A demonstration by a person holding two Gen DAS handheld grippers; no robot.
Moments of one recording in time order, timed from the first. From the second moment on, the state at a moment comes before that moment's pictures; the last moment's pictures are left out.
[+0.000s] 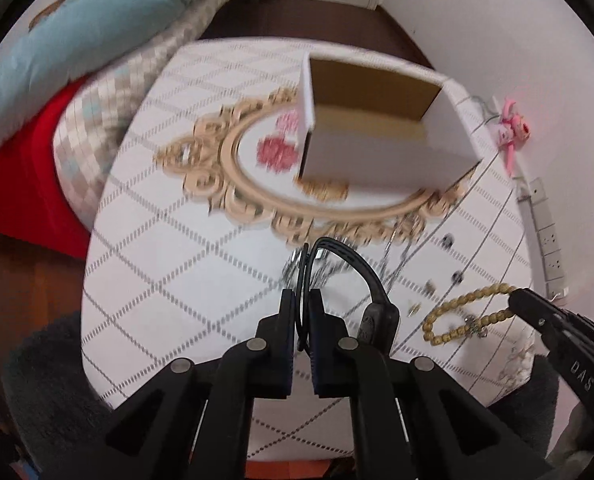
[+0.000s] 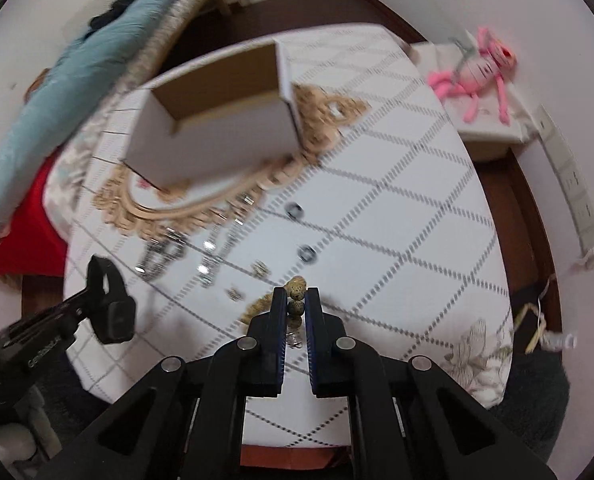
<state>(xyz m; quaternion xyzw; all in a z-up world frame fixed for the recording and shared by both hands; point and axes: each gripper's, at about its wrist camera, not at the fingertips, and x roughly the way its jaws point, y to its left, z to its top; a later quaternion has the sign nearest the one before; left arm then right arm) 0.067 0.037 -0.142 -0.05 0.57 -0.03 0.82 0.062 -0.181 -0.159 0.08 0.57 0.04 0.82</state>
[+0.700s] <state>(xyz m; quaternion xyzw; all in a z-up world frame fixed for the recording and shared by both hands) 0.214 0.015 -0.088 -0.03 0.53 -0.04 0.84 0.243 -0.165 -0.061 0.07 0.49 0.12 0.86</state>
